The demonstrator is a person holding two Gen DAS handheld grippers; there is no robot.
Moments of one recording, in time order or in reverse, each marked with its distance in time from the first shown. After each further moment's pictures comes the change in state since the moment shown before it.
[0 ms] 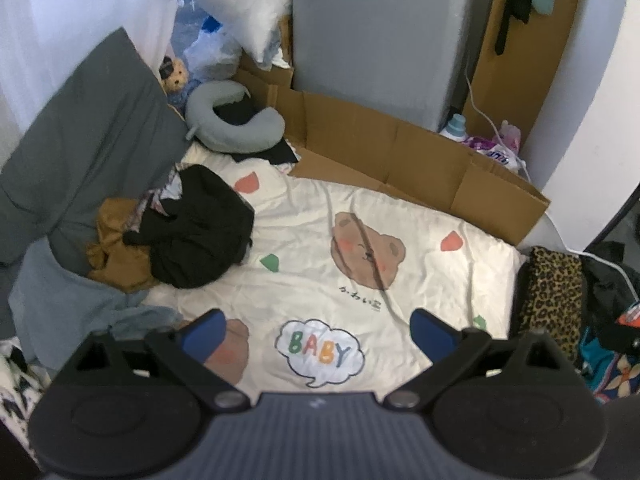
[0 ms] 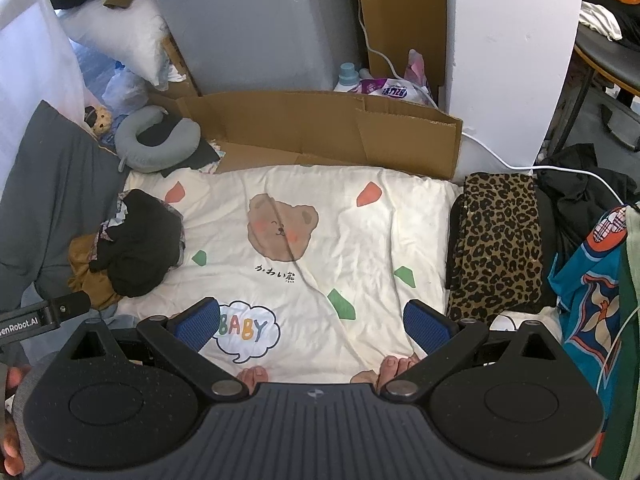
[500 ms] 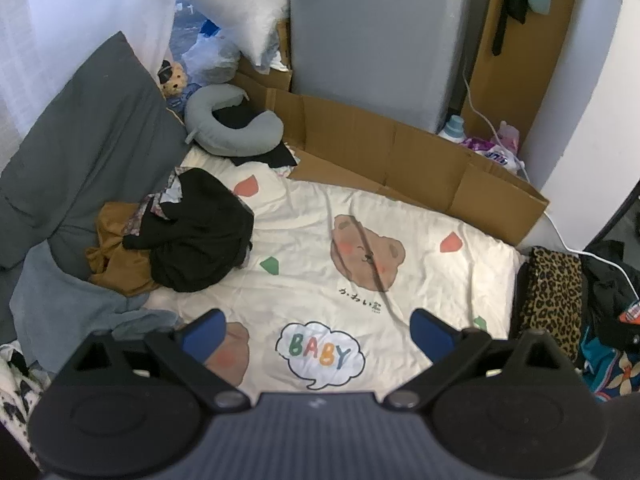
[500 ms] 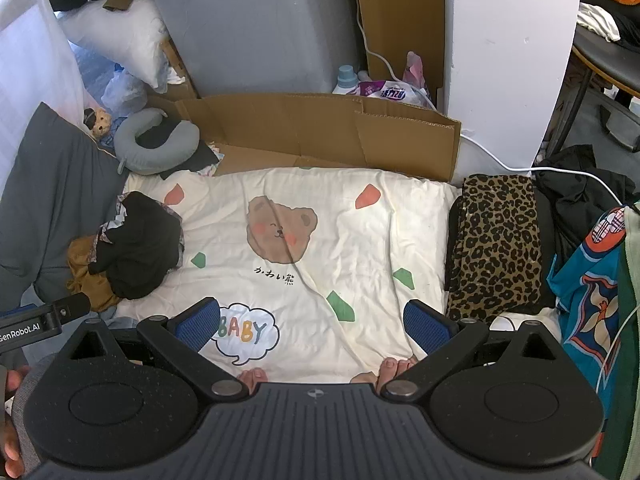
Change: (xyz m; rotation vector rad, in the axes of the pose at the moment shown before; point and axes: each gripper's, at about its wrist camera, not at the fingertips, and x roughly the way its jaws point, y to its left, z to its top) left arm -0.001 0.001 0.000 0.002 -0.011 -0.002; right arm 0.000 -0.001 -0.001 0.001 -0.007 0.000
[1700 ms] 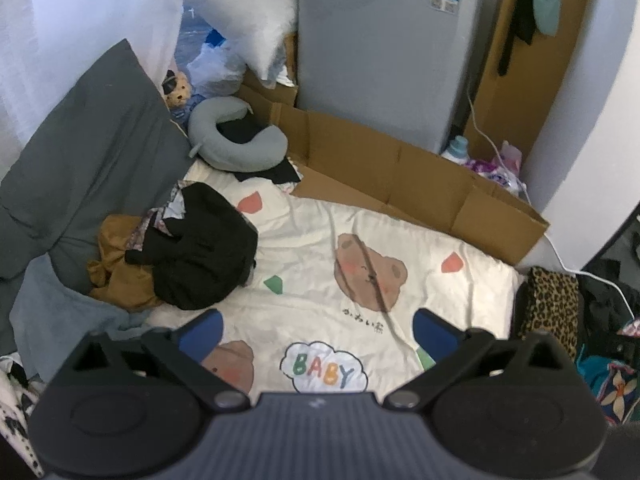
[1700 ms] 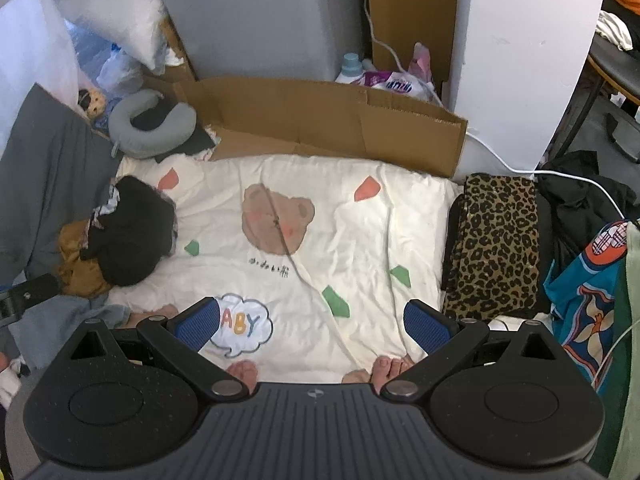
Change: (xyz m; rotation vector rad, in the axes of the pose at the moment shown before) left arm 0.000 0.027 0.031 -0.017 -0.025 -0.022; right arm 0.016 0.012 0.027 -0.034 0.047 -0.029
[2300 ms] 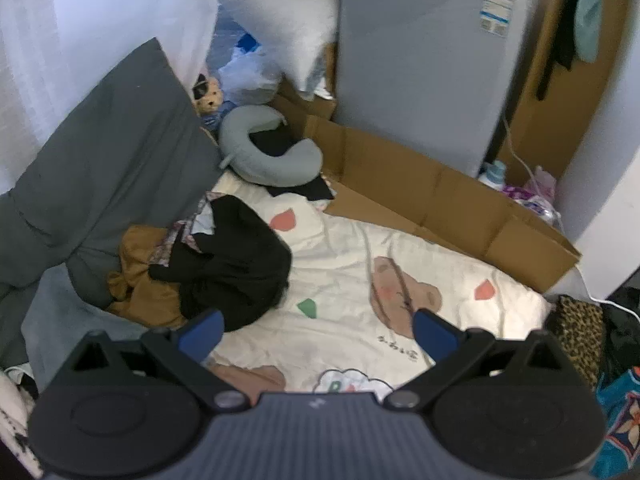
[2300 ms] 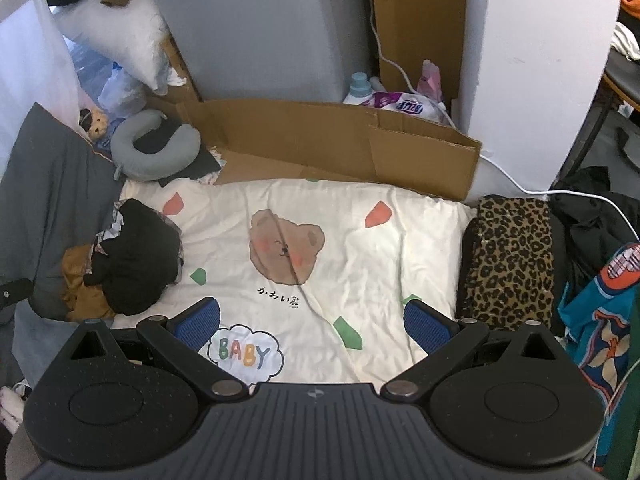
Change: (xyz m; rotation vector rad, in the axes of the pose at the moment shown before) left arm 0.026 0.058 0.033 -0.042 -0.026 0.028; right arm 0.025 0.015 0.030 -0.002 -0.038 0.021
